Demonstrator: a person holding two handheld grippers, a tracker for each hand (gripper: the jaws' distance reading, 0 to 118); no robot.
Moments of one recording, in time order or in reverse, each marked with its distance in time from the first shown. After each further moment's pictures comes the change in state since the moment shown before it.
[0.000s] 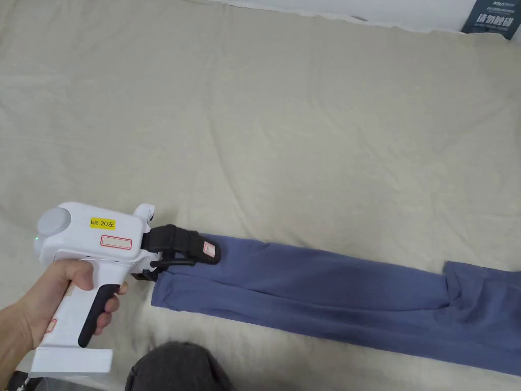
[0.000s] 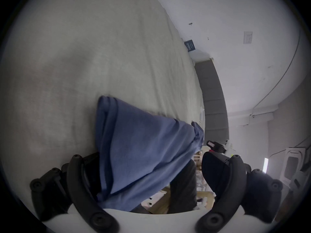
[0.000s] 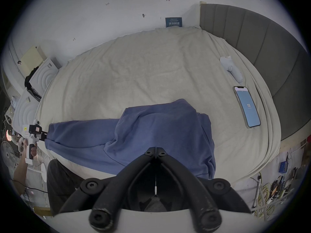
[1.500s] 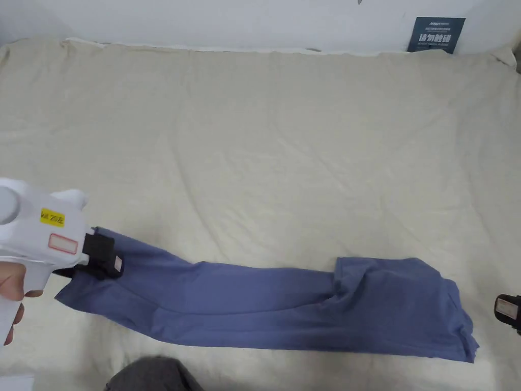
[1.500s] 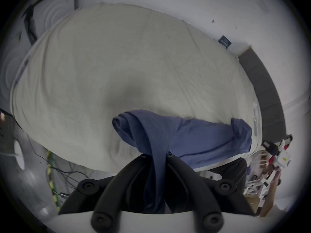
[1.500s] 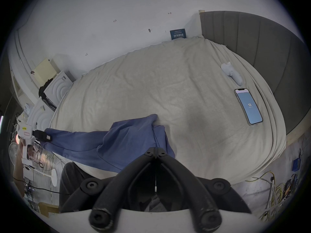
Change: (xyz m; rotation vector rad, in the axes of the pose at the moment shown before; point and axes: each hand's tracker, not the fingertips) left arm 0.186 -0.062 0.031 0.152 0.873 -0.290; right arm 0.015 -0.029 0.049 0.130 0.133 -0.041
